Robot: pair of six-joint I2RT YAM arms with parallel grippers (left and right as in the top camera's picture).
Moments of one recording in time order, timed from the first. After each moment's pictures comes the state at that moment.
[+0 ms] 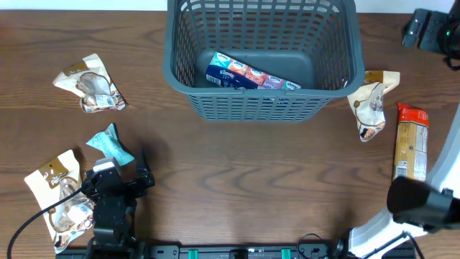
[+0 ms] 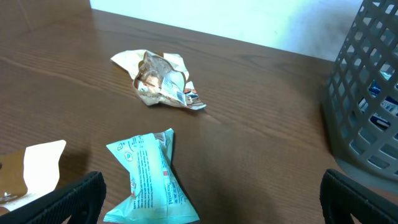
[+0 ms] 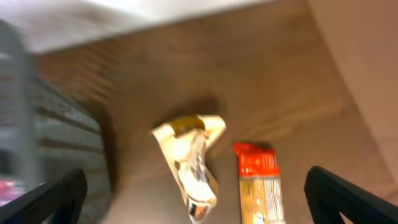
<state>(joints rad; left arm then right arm) -0.13 0.01 0.12 -0.42 -0.32 -0.22 -0.30 1.88 2.30 -1.35 0.03 0.00</state>
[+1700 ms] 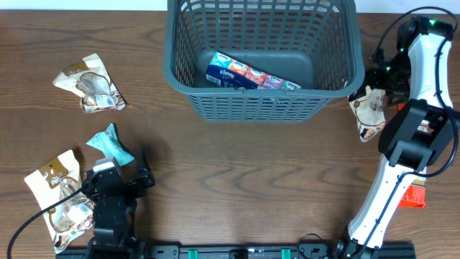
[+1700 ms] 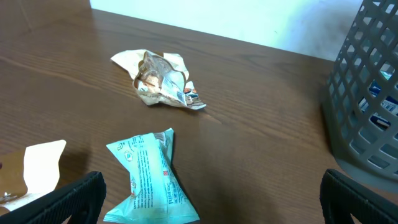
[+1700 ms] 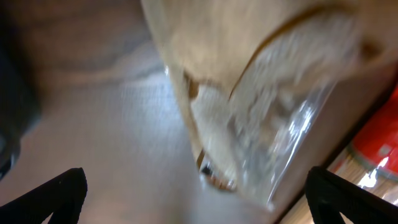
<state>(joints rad) -0.13 0.01 0.12 -0.42 -0.32 -0.22 -0.31 2.42 2.27 -1.58 -0.06 -0.20</state>
